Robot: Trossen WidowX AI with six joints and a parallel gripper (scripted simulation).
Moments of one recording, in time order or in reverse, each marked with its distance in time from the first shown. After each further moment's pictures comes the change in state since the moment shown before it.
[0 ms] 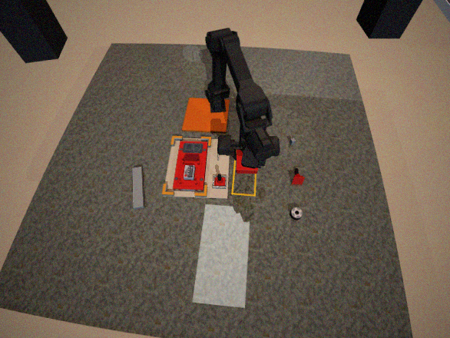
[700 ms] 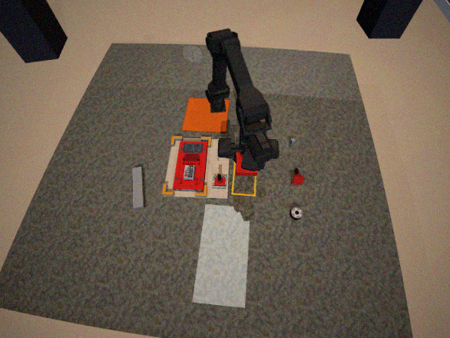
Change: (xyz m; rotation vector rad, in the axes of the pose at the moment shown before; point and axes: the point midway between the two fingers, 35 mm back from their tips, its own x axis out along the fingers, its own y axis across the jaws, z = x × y) arm 0.015 0.000 0.000 0.000 0.000 0.000
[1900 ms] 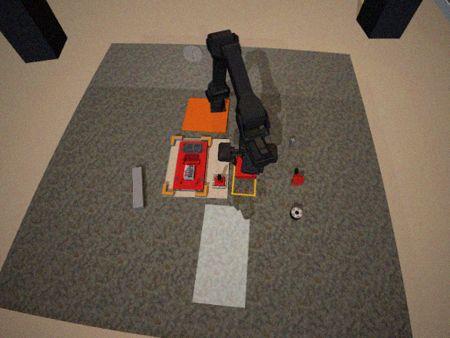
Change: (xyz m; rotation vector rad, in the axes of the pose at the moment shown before) arm 0.026 0.000 -0.001 0.000 0.000 0.000
